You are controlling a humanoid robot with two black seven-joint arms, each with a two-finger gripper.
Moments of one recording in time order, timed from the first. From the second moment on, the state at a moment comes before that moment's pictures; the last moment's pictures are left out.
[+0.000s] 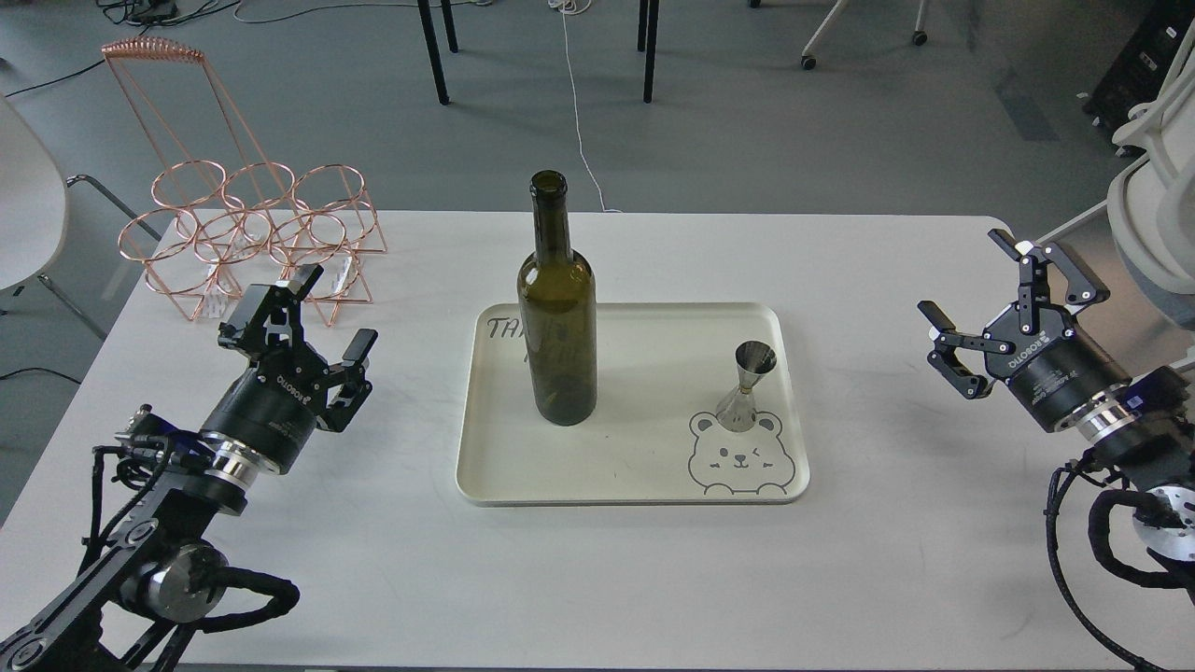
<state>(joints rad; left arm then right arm) 0.00 0.31 -1.23 -1.37 0.69 -0.23 -0.32 0.35 -0.70 0.67 1.07 -0.10 0.49 0.49</state>
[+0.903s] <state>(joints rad) -0.01 0.31 -1.23 -1.38 0.70 -0.25 -0.47 0.30 -0.85 0.62 1.39 -1.75 -0.16 0.49</state>
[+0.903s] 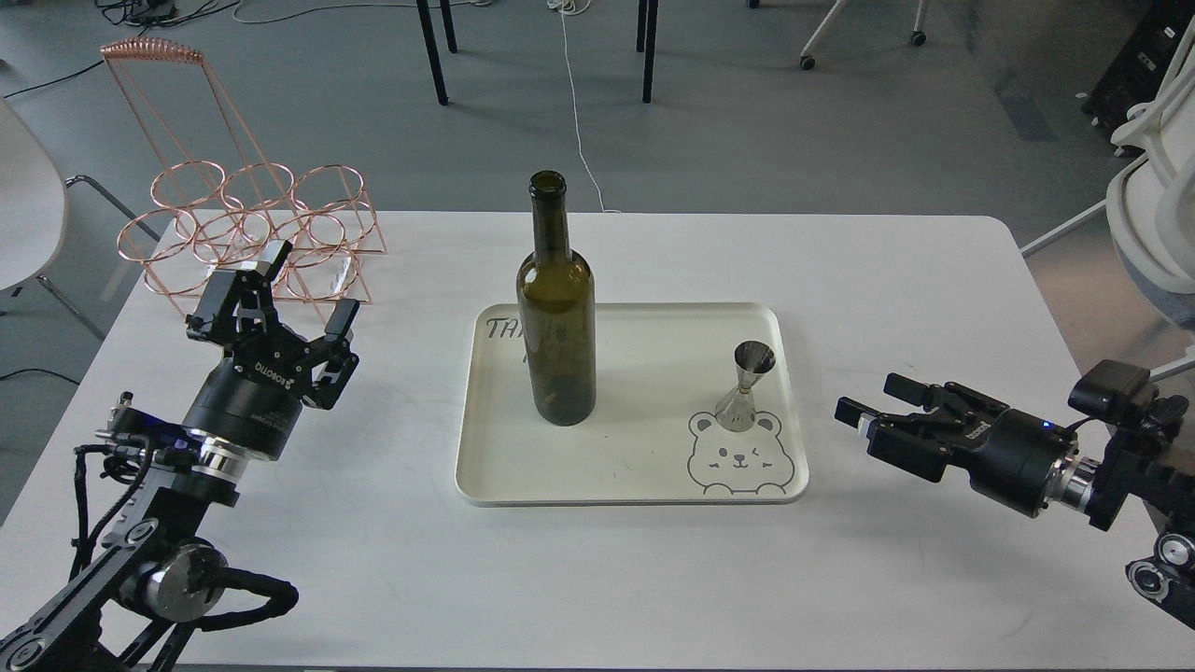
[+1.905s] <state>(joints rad) -0.01 0.33 -1.24 -1.40 0.70 -0.25 -0.47 0.47 -0.37 0.54 0.91 -2.08 -0.49 0.49</state>
